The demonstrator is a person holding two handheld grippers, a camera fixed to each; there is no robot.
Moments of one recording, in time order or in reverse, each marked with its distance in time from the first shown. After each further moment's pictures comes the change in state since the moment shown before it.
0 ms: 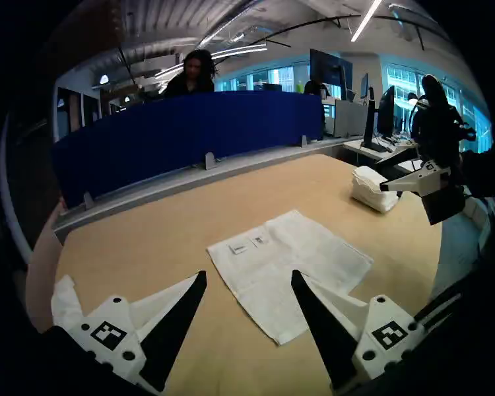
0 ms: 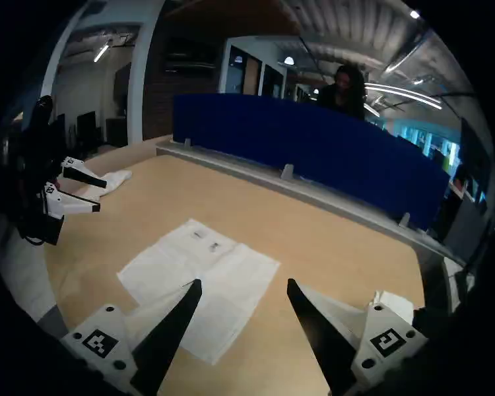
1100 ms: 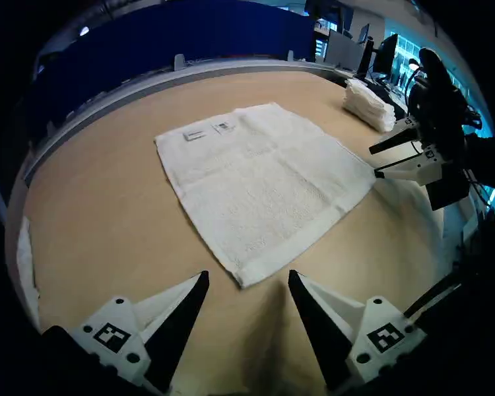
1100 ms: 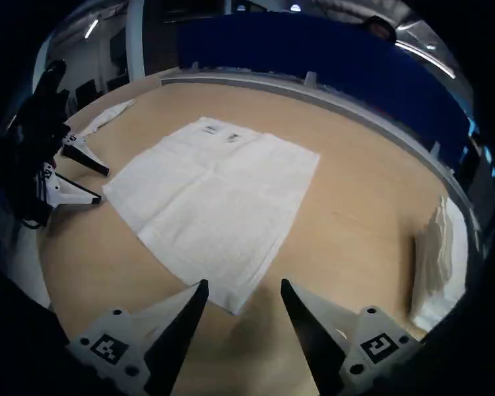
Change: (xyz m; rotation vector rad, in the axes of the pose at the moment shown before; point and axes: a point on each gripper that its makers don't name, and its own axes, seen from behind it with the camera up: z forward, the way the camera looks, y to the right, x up) left arm -0.163 0.056 0.050 -0.115 -0.381 -0.035; right arm -0.180 -0.049 0.046 0.080 -0.303 0.051
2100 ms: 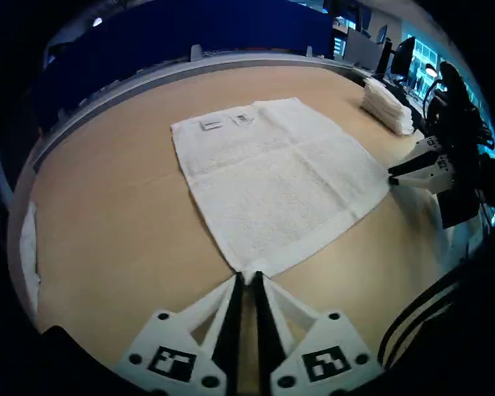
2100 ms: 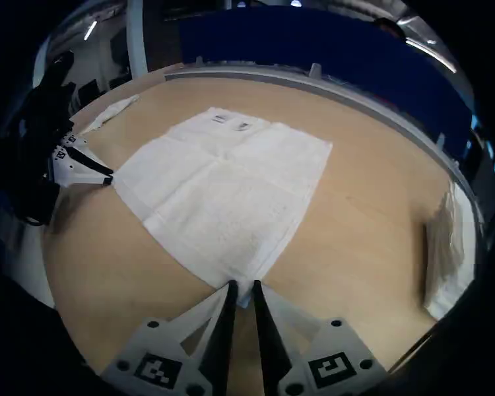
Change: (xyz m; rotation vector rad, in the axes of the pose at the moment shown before) left arm -0.002 -0.006 0.006 0.081 -0.034 -0.059; right arm -0.017 -0.018 0.001 0.030 -0.017 0.001
